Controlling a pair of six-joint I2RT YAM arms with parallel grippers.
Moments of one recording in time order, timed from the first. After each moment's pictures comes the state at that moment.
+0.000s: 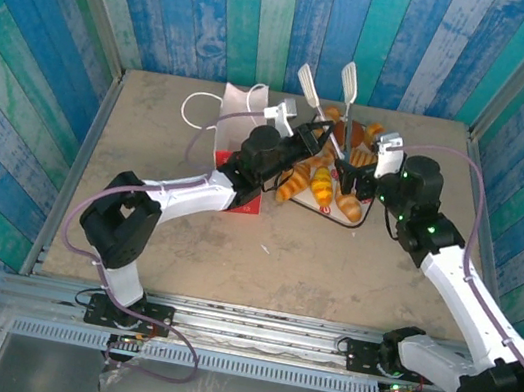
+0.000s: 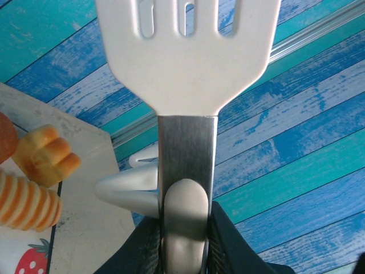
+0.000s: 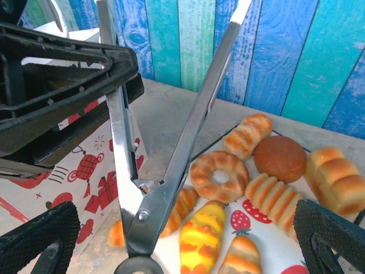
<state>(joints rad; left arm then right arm) -0.74 1.72 1.14 0.69 0.02 -1.07 0.37 1.10 0.91 -0.14 -0.16 0.01</state>
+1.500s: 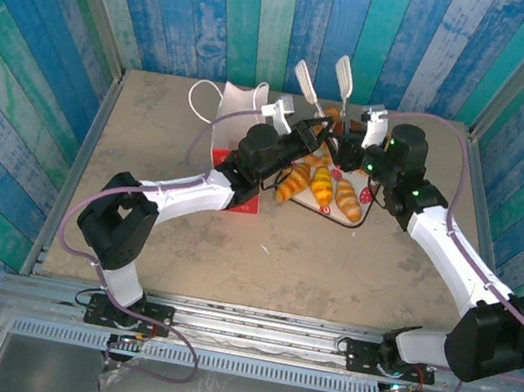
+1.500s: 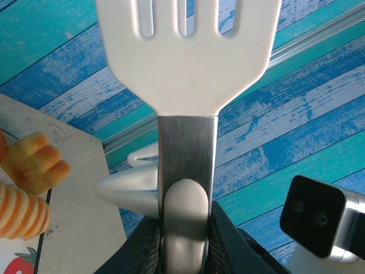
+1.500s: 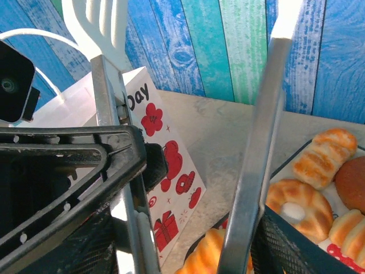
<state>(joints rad) -0.74 1.71 1.14 0.70 0.02 -1.10 0.37 1.35 1.09 -0.04 -0.33 0.22</state>
